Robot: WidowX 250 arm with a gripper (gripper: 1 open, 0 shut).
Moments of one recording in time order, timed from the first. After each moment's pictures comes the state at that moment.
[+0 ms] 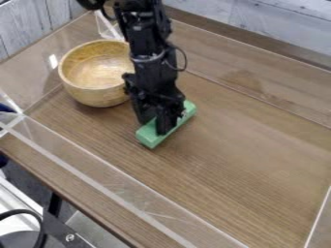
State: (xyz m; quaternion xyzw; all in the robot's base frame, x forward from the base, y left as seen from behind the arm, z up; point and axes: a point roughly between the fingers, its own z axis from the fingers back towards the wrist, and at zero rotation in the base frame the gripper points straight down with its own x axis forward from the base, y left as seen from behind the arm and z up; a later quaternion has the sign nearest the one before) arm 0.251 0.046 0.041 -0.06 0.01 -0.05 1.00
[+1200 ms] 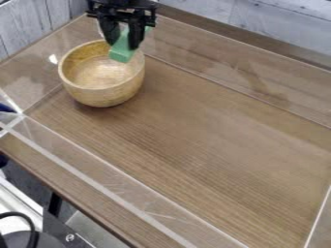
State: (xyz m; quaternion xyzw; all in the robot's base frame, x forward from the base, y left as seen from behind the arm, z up) arm 0.304 0.159 0.100 0.02 -0.03 0.16 0.99
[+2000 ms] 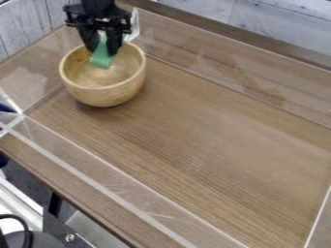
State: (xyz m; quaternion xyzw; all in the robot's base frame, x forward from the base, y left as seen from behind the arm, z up) arm 0.298 0.193 0.070 0.02 -0.04 0.17 0.98
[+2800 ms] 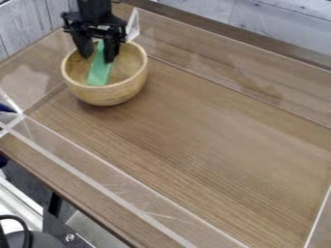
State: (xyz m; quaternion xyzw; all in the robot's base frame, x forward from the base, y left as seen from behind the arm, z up) arm 0.295 0.195 0.068 0.02 -0.01 0.16 0.99
